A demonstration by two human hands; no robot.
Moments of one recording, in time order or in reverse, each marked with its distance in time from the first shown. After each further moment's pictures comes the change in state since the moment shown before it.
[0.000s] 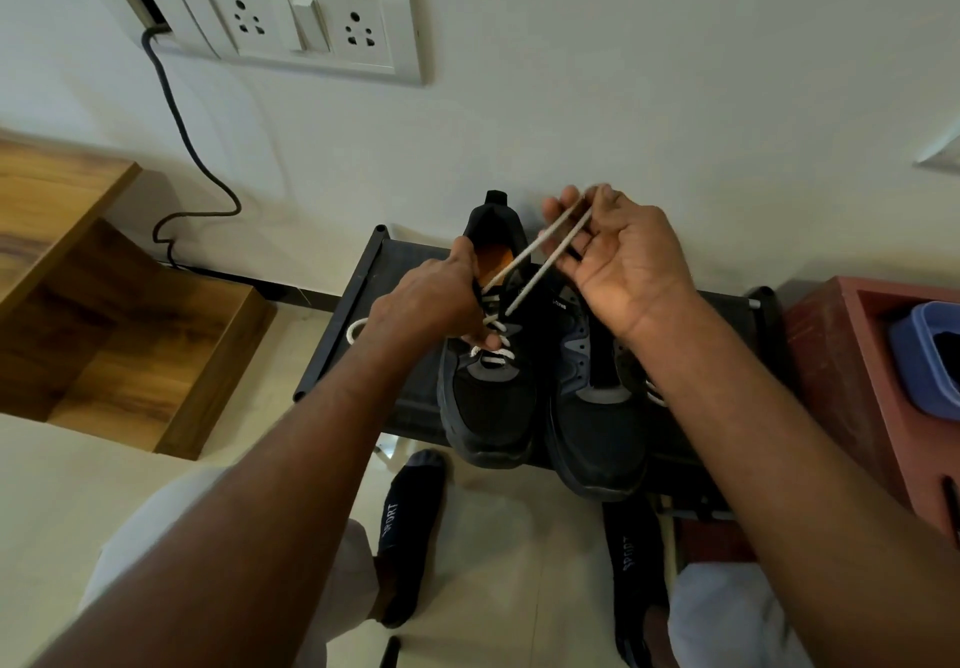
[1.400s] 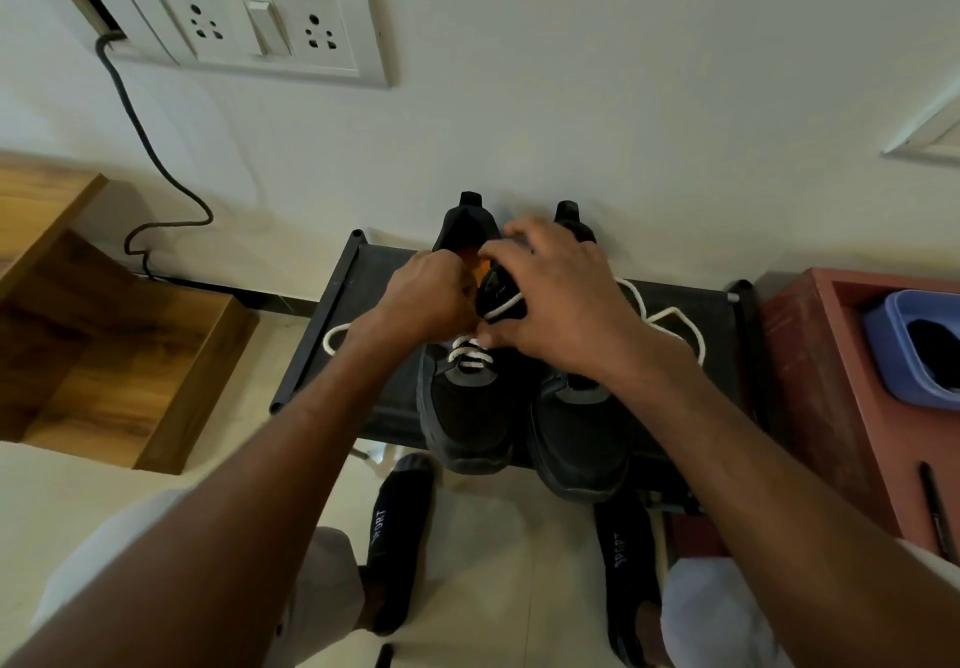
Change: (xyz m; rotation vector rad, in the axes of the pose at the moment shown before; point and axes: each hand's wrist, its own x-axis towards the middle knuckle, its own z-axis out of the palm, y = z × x) left_hand 0.006 0.019 0.000 0.048 0.105 0.051; right_hand -0.018 0.012 -0.013 -2.052 -0.339 -0.479
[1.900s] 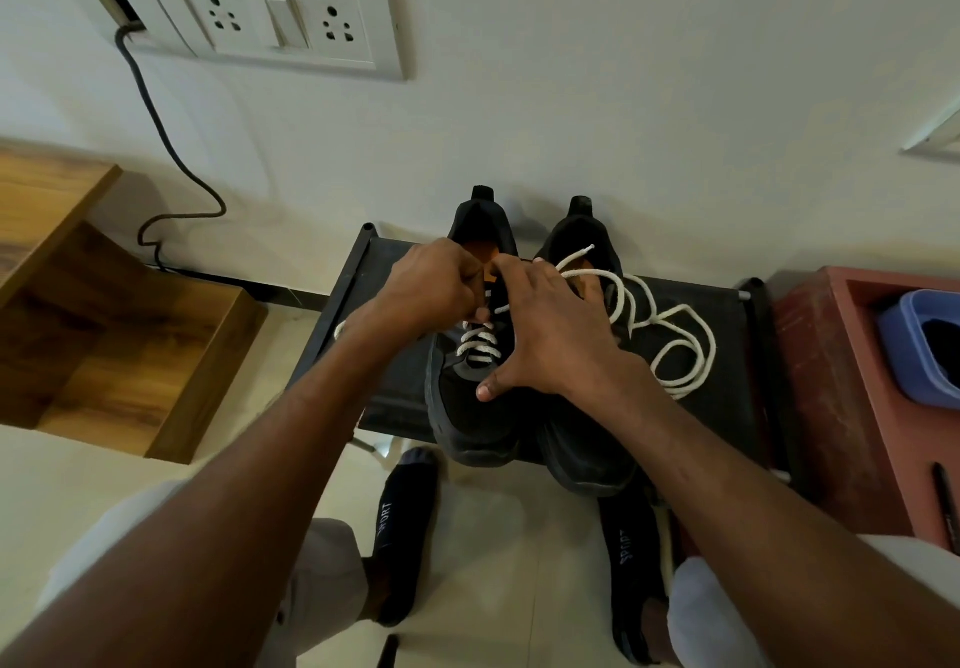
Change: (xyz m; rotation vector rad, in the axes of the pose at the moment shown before) left_hand -0.009 -0.009 -0.007 -0.202 0.005 -0.001; right_hand -0.003 -0.011 0.038 -0.040 -0.137 0.114
